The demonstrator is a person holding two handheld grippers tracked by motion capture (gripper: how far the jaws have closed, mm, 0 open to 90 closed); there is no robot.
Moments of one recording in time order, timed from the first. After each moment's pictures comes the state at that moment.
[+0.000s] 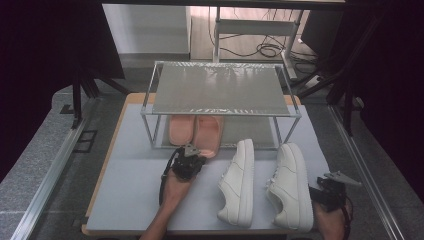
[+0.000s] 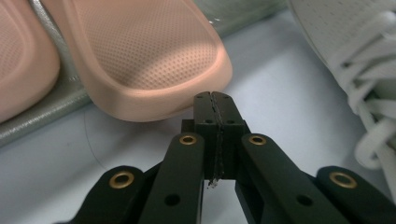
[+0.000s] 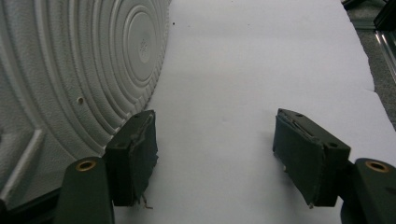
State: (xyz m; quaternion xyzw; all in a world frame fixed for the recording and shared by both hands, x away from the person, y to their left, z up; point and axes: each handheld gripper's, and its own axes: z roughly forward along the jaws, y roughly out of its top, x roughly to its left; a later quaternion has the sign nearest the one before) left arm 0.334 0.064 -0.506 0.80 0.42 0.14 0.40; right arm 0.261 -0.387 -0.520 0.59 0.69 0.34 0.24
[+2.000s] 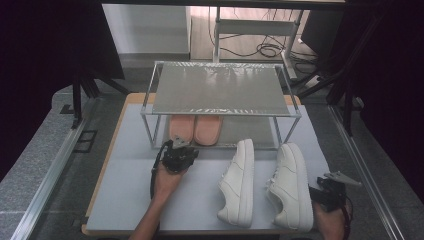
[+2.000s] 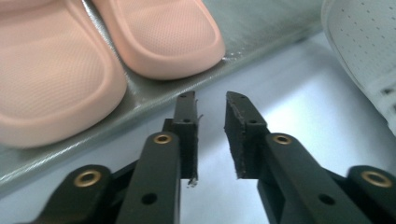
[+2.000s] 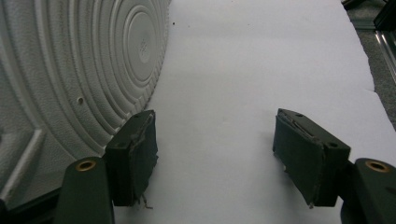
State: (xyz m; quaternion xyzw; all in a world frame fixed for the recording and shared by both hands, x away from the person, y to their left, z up) left arm 0.344 0.097 -0.495 0.79 0.43 0.15 0.41; right arm 0.261 -0.387 -0.520 0.59 0.69 0.34 0.24
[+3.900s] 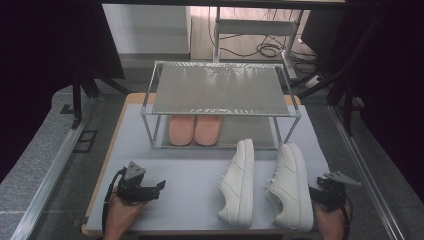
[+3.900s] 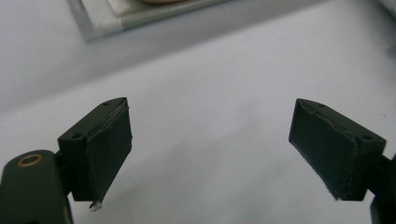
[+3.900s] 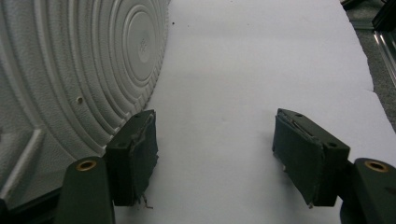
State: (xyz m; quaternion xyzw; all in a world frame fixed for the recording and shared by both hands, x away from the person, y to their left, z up) left arm 0.251 0.200 -0.499 0.78 0.48 0.17 0.37; right arm 0.261 -0.387 -0.520 0.59 0.69 0.34 0.24
